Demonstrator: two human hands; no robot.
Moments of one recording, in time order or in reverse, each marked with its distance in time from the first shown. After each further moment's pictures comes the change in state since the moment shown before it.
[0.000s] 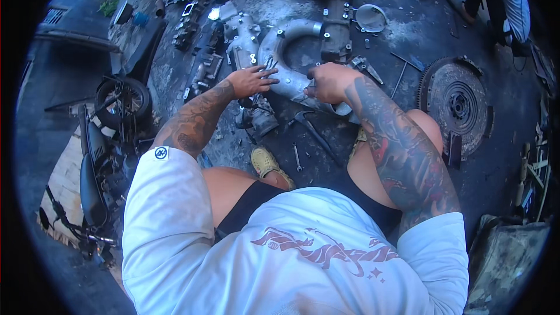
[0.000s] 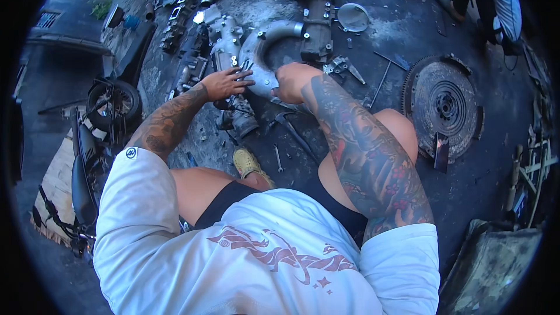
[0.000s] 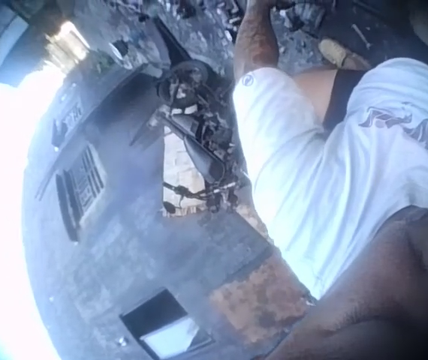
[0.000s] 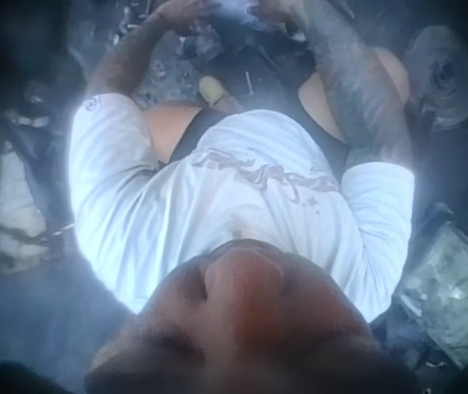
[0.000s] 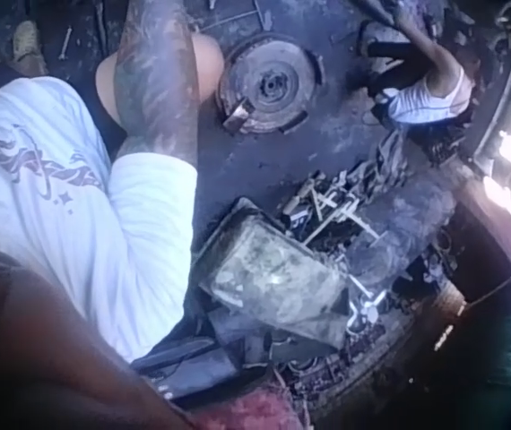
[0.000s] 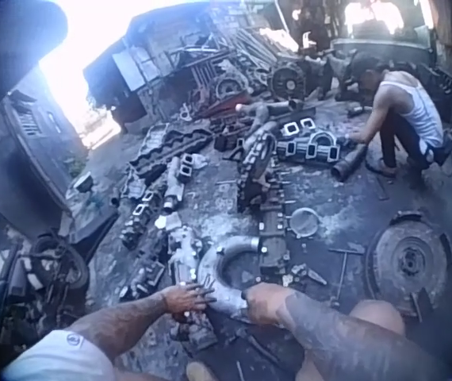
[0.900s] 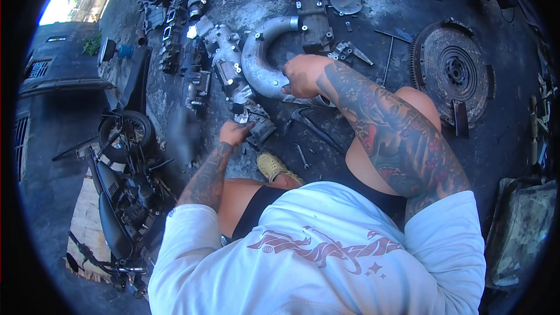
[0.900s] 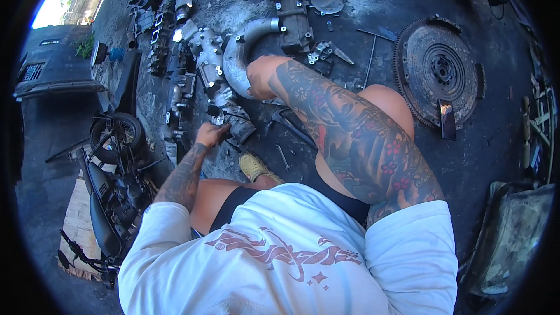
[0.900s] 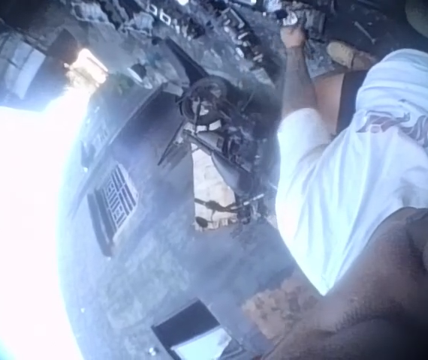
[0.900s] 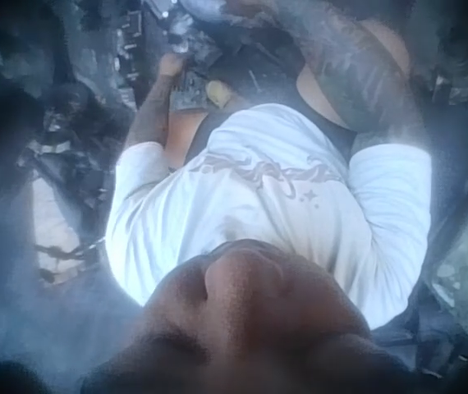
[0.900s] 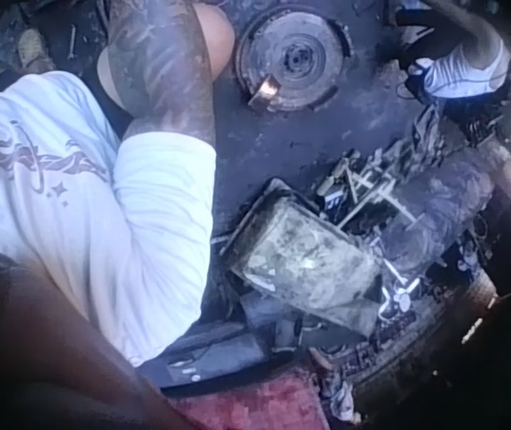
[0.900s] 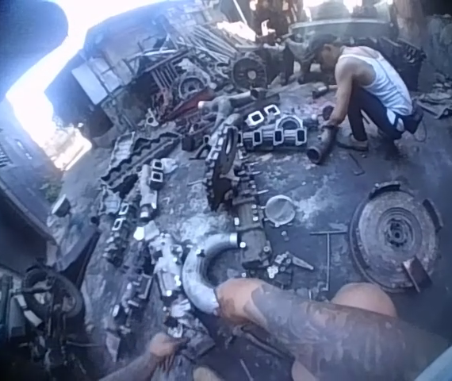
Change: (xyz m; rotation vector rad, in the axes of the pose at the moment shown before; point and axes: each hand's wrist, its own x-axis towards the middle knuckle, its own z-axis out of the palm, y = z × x) left_hand -0.019 0.104 0.004 -1.294 -0.046 -1.355; right_hand 0.004 0.005 -0.010 0.015 -0.024 -0.021
